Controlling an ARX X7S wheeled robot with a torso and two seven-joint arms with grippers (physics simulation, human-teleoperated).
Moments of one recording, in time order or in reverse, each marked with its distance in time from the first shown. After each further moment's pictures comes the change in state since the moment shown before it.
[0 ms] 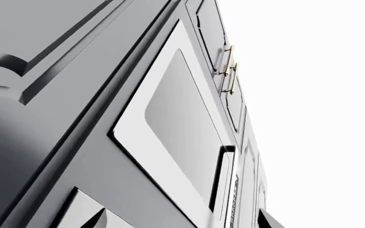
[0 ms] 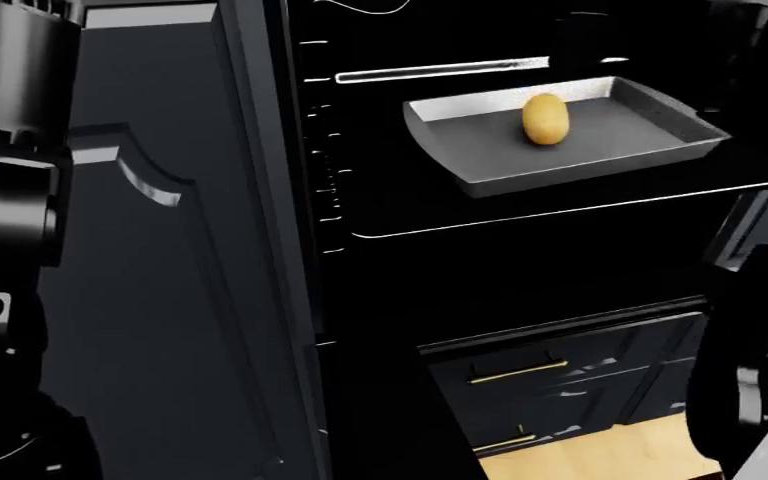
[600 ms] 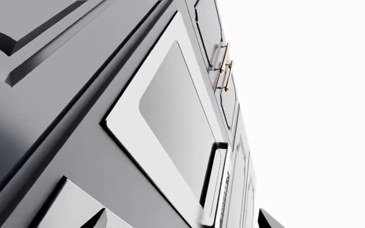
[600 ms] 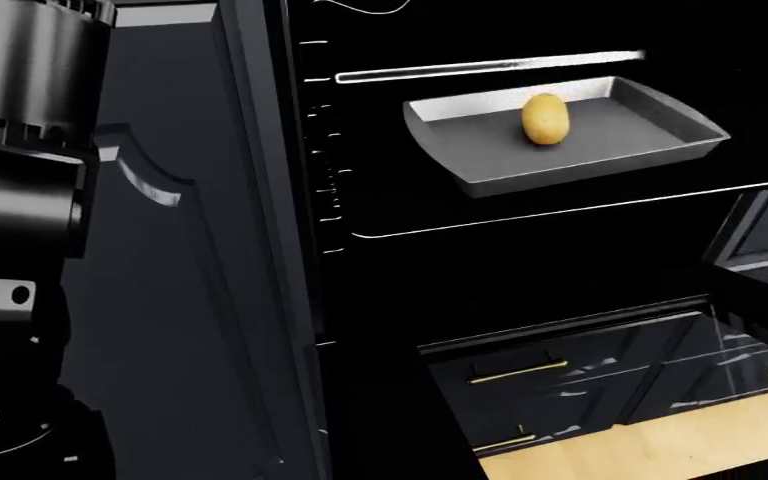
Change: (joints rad) left arm -0.014 0.027 0.029 -0.046 -0.012 0.013 0.036; right arm 0.121 0.409 -0.173 -0.306 1.624 -0.051 1.317
